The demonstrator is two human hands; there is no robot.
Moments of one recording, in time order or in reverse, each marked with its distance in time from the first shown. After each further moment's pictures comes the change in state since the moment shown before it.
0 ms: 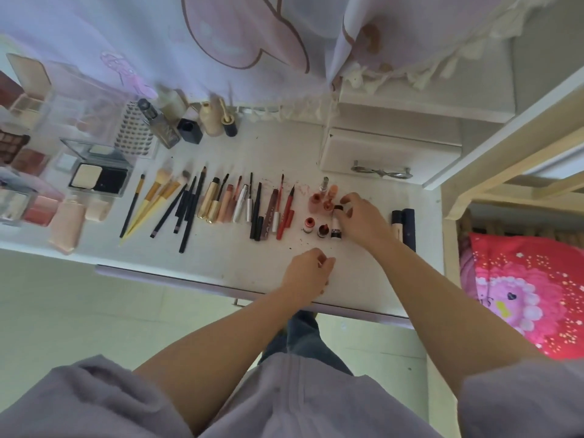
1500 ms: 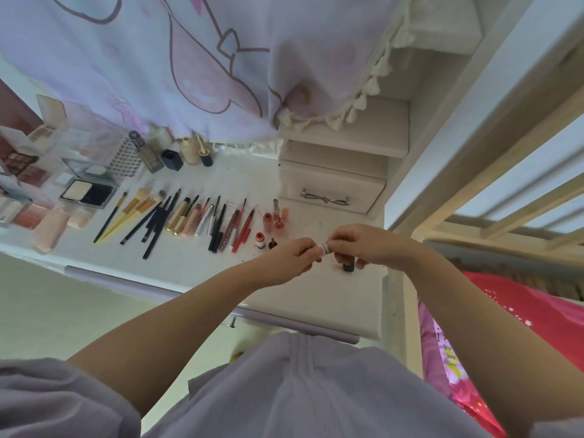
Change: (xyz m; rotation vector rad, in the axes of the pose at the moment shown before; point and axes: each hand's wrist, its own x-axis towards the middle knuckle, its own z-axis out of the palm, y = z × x) left_hand -0.039 0.098 -0.002 0.031 -0.142 0.310; right_hand -0.079 0.038 -0.137 0.187 -0.543 -0.211
